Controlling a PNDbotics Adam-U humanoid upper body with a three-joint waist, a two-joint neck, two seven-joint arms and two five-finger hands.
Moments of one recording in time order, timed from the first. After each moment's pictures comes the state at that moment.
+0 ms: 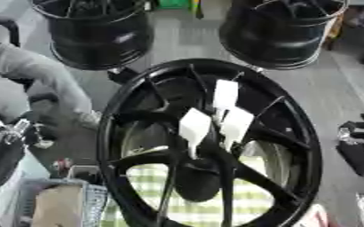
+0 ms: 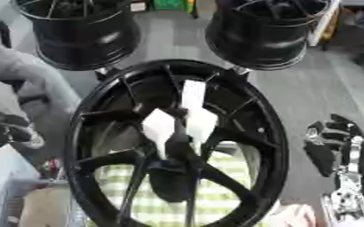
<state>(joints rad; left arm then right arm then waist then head) -0.13 0.13 0.27 -1.67 -0.07 0.05 -0.58 0.05 -0.16 -0.10 -1.76 0.26 0.15 -0.46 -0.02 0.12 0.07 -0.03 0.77</state>
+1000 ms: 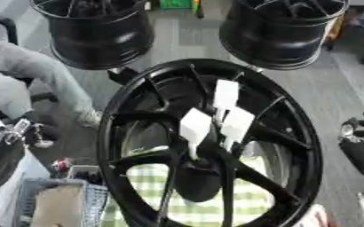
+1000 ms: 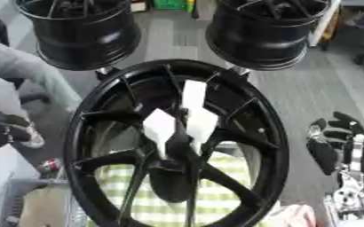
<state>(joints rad) -0.13 0.13 0.27 -1.67 -0.07 0.05 -0.58 0.06 -0.29 -0.10 -1.83 0.29 0.20 -0.42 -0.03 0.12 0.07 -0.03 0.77</state>
